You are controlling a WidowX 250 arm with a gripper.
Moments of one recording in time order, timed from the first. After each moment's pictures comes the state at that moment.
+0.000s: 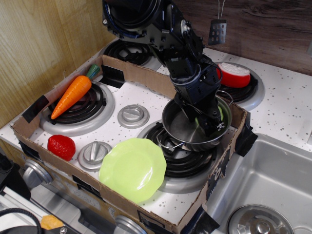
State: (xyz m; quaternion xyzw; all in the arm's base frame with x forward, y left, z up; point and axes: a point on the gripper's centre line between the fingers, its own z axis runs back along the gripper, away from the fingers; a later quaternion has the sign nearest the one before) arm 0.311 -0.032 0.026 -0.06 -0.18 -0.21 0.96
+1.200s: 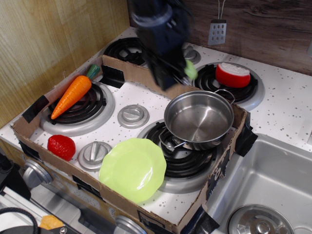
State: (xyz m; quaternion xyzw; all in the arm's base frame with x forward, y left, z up) arm 0.283 0.026 0.113 0.01 -0.14 -0.20 0.97
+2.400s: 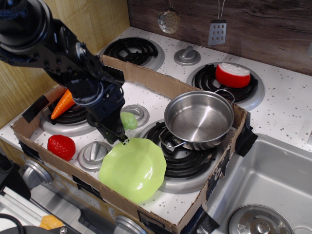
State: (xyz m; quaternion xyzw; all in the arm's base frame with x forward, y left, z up) arm 0.230 0.083 0.017 0.04 -0.15 -0.13 0.98
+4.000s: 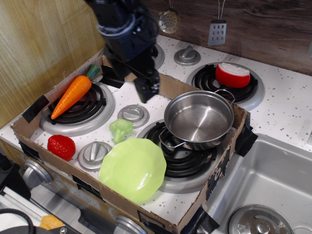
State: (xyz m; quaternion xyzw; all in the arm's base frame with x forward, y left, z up) arm 0.263 0.049 0.104 0.05 -0.17 -0.16 0.97
